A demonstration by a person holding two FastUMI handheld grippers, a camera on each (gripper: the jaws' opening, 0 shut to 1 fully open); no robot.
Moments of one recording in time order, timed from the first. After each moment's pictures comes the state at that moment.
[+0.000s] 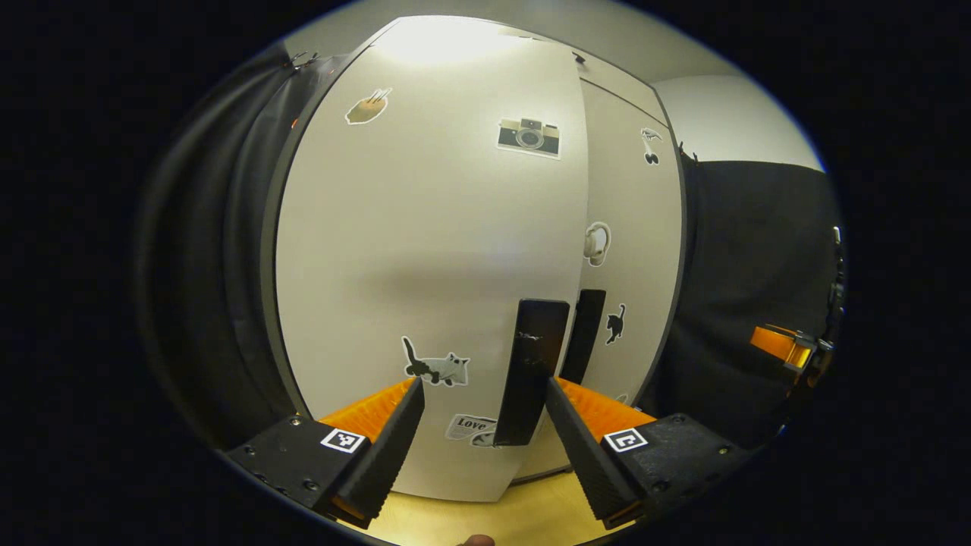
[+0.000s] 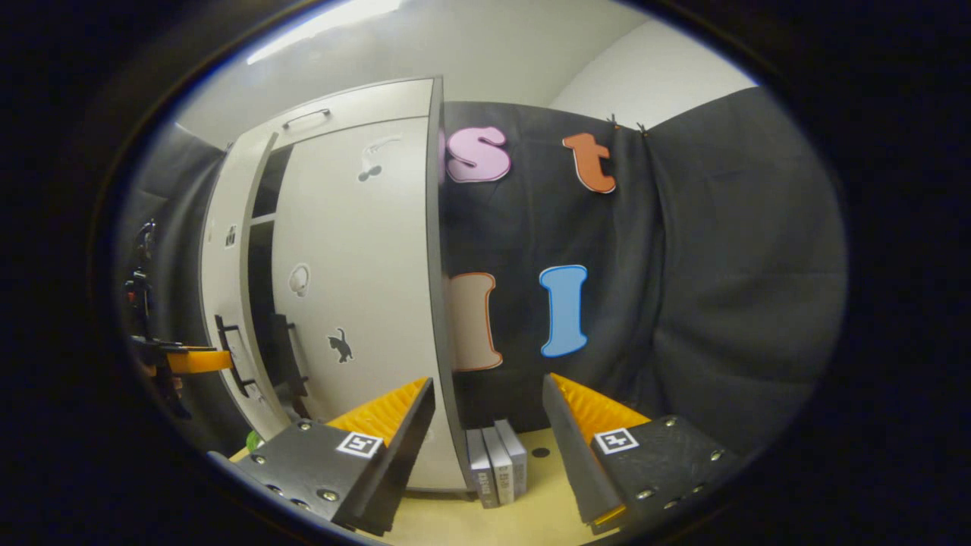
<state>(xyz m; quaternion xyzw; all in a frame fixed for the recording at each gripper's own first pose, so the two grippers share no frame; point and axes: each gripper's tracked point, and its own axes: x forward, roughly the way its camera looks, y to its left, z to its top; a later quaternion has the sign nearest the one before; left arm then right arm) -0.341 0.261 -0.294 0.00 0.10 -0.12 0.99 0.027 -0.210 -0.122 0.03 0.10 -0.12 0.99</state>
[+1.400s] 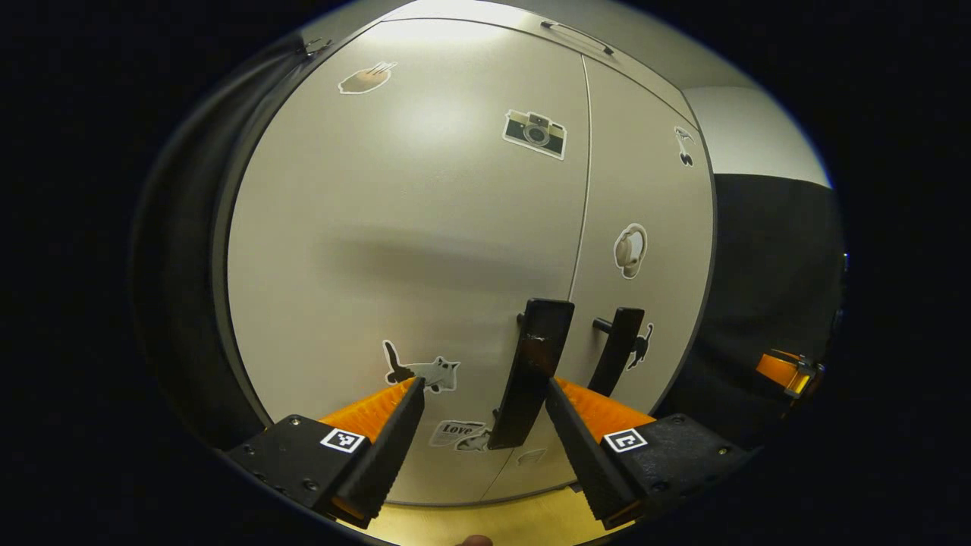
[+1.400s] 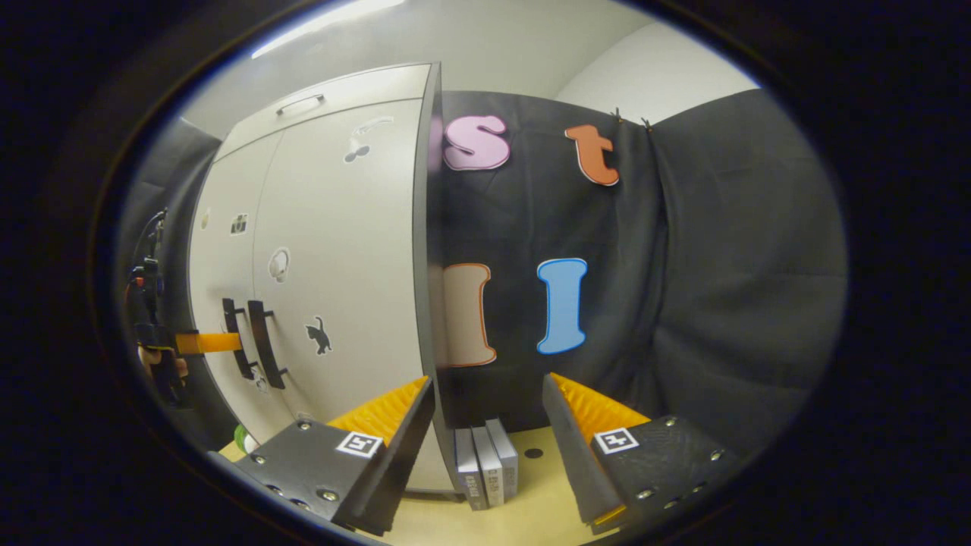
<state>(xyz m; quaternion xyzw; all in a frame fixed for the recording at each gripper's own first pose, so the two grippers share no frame) -0.319 0.252 -0.301 -0.03 0.09 -0.11 0.99 0.052 -0.218 -0.141 0.02 0.11 -0.12 0.99</state>
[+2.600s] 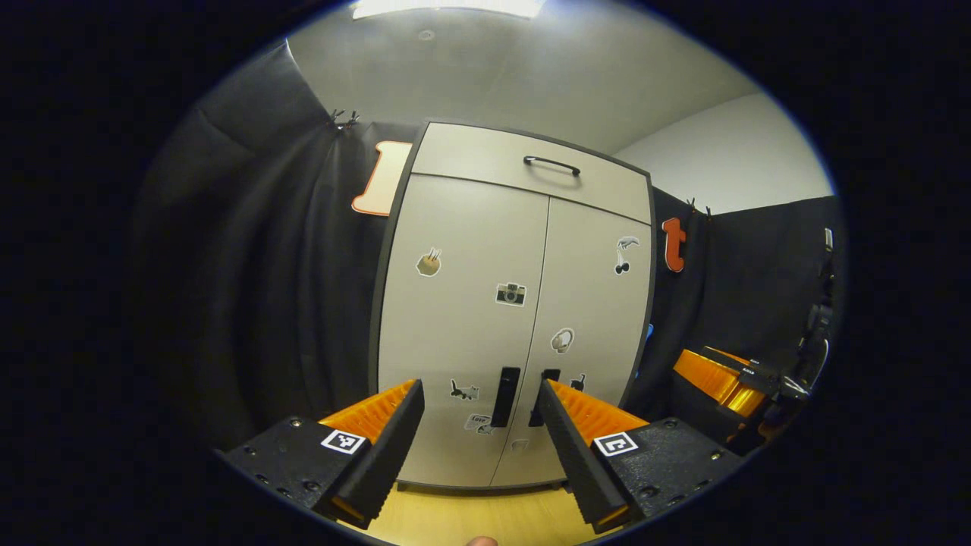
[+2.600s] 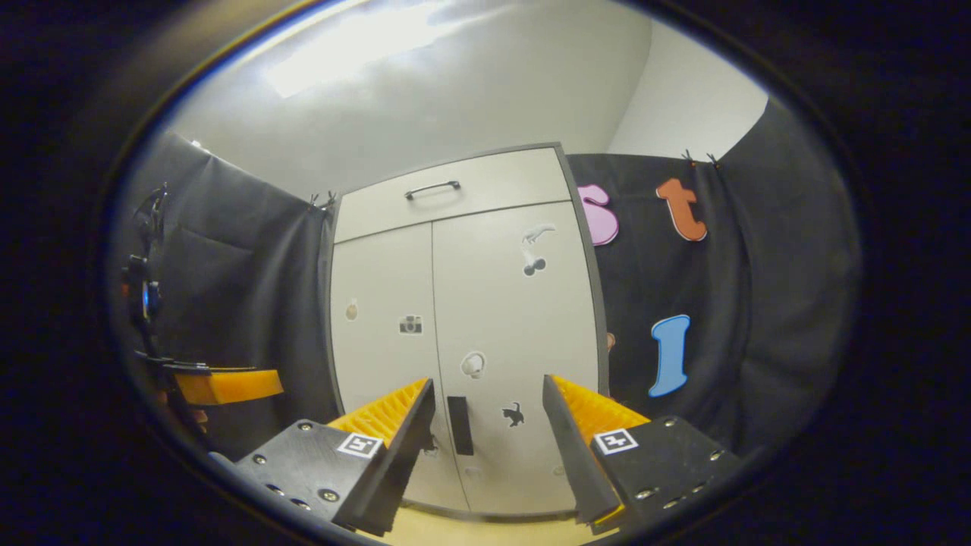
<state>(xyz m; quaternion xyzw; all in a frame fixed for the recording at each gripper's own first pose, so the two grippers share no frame) -0.536 0.279 -0.146 -0.01 -0.02 -0.03 1.00 0.008 -0.020 0.006 0.07 0.00 0.04 1.00</state>
